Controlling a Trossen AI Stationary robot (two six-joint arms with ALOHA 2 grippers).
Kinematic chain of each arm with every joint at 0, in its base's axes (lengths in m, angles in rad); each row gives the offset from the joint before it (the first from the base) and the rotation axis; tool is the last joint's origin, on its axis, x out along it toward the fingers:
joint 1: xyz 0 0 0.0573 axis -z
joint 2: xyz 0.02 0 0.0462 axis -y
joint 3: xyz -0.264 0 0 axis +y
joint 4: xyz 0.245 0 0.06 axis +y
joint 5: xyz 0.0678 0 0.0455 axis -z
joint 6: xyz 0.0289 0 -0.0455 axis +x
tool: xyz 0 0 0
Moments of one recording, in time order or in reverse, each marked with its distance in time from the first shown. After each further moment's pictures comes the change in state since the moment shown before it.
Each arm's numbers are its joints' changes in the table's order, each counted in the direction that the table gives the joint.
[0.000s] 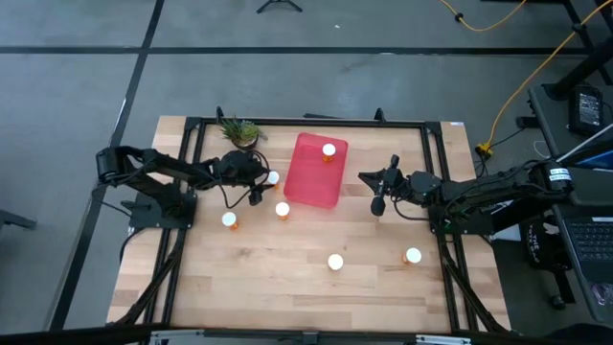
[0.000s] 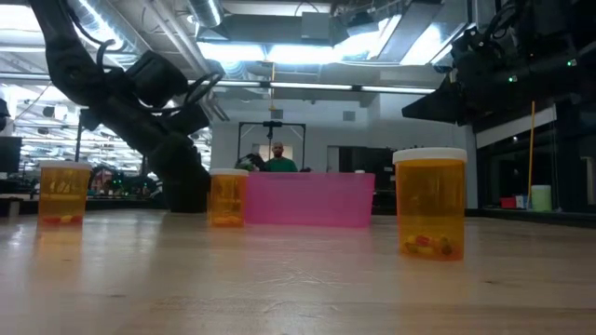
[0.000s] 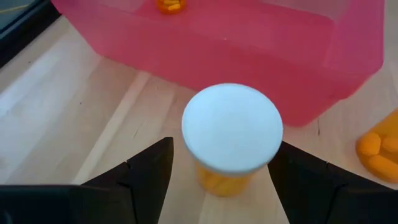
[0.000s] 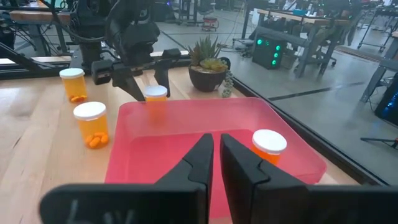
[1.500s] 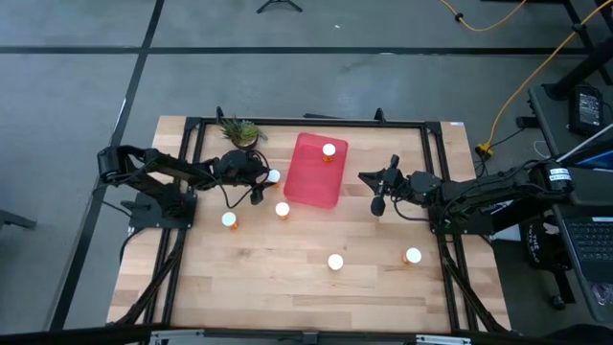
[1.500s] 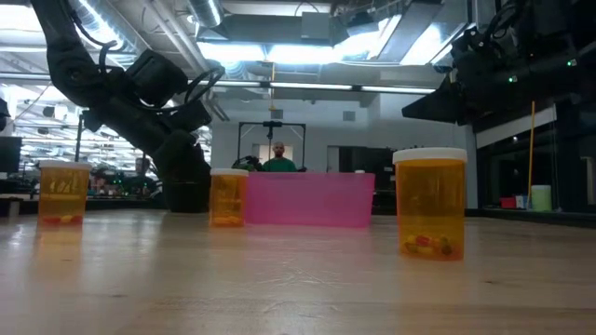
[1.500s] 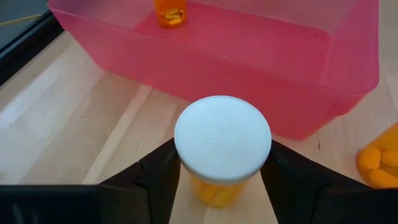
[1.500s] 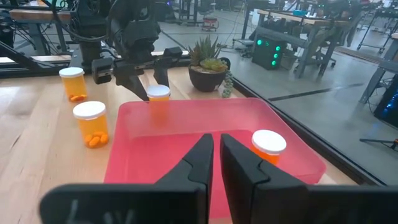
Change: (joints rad) left arm -0.001 -0.010 0.000 -0.053 0.006 0.000; right arm 0.000 0.000 0.000 0.000 0.000 -0.008
